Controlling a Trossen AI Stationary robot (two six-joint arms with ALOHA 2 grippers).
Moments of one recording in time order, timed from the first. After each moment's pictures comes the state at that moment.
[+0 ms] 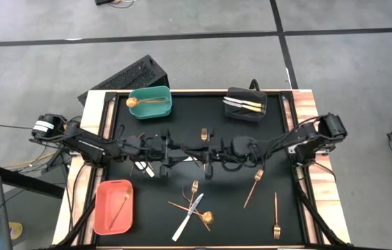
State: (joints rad) left arm -0.13 1.34 0.49 0.94 -0.17 -0.07; right arm 0.17 1.62 0.94 0.82 0.23 0.10
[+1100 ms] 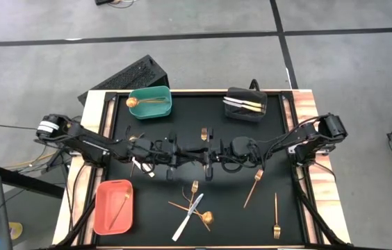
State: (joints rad) left arm -0.14 1.39 0.62 0.74 -0.16 -0.10; right arm 0.19 1.62 0.94 0.80 0.22 0.09
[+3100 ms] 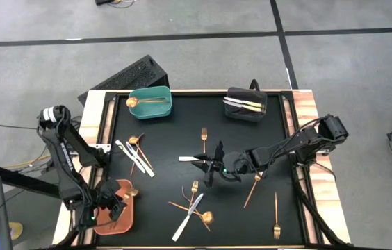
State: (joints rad) left arm -1.24 1.27 0.72 -0.82 -0.52 -2.09; right arm 0.27 1.62 0.94 0.38 0.47 0.39
